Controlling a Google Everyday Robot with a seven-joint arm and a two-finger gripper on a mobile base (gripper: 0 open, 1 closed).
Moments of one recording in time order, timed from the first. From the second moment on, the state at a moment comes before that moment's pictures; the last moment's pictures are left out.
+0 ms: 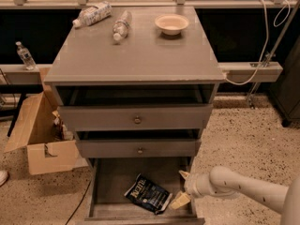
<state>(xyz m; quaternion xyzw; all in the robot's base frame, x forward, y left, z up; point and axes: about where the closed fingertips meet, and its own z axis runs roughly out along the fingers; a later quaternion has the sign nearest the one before) 0.510 -0.121 0.301 -0.51 0.78 0.23 0.29</state>
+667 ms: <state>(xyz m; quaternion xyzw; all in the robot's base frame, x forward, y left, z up) 0.530 -0.097 0.240 -0.51 0.78 0.25 0.28</state>
